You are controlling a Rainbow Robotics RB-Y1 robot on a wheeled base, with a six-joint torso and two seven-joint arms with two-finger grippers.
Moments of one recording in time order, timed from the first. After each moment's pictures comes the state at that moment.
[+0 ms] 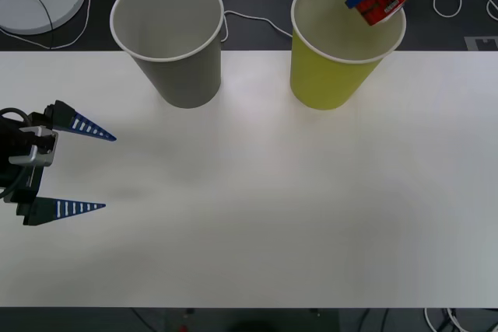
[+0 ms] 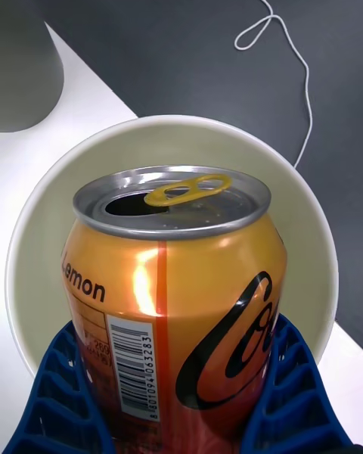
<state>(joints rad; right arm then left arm) -1.20 -0.74 0.28 -1.32 2.18 -1.57 -1.18 -0.12 0.89 0.22 -1.89 -1.56 -1.53 0.08</state>
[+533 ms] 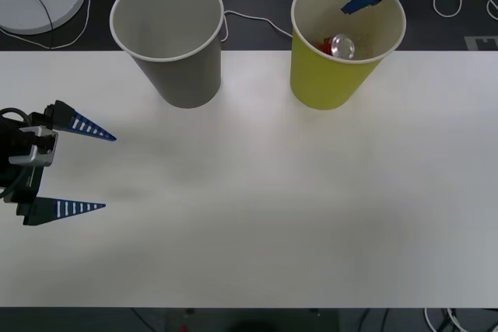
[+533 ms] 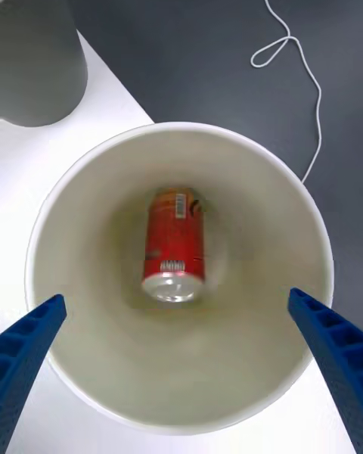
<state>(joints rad) -1.20 -0.81 0.28 -1.36 2.08 -1.57 -1.12 -0.12 0.89 0.22 -1.89 -1.56 -1.53 0.08</state>
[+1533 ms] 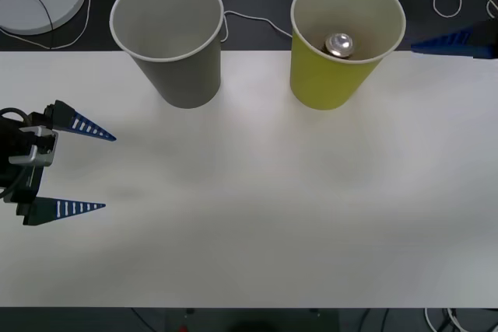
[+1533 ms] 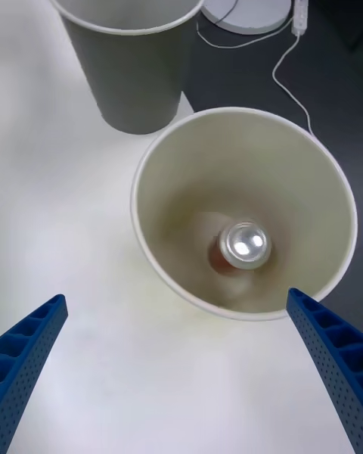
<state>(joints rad) -0.66 -0.97 -0.21 -1.69 1.65 -1.57 -0.68 -0.12 0.89 0.22 -1.89 -1.56 -1.53 0.08</state>
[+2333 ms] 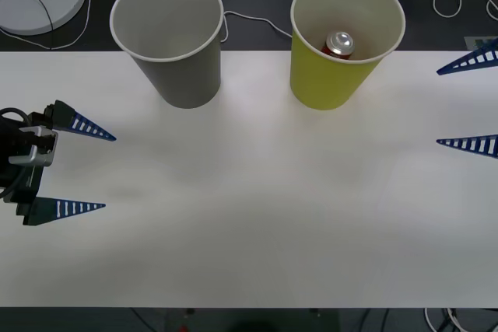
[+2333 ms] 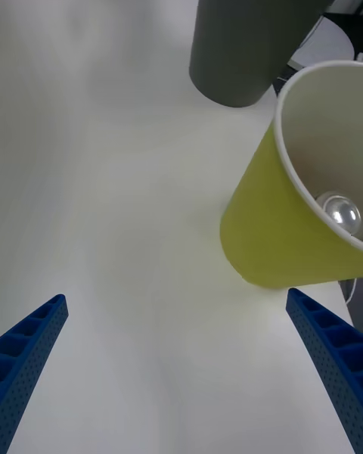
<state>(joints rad) -0.24 -0.91 -0.40 -1.76 1.51 -1.57 -0.12 -0.12 0.89 0.22 -1.89 -1.56 -1.53 0.08</state>
